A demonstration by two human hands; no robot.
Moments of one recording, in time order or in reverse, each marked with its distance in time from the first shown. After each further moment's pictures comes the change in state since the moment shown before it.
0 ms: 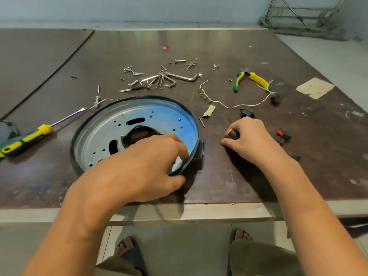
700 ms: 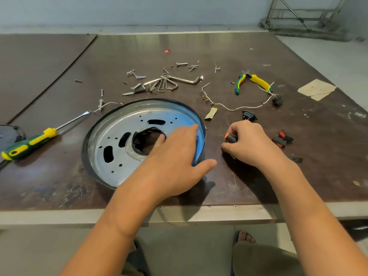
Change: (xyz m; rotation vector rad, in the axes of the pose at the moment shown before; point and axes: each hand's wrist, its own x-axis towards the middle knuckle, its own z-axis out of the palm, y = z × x) left_hand 0.020 0.022 0.018 -0.195 0.154 -0.051; right_hand -0.001 -0.005 0.004 0.076 -0.045 0.025
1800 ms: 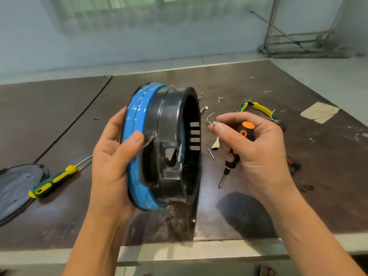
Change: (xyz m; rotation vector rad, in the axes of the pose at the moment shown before) left_hand -0.021 -0.035 -0.052 -1.417 0.647 0.348; right_hand -0.037 -0.064 -0.031 1.327 0.272 -0.561
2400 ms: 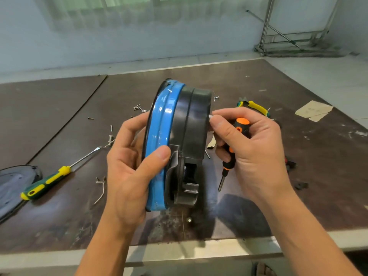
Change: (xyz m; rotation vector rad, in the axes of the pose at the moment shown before) left_hand -0.007 -0.015 0.015 0.103 -0.143 0.077; right_hand -0.003 -0.008 0.005 0.050 0.015 0.025
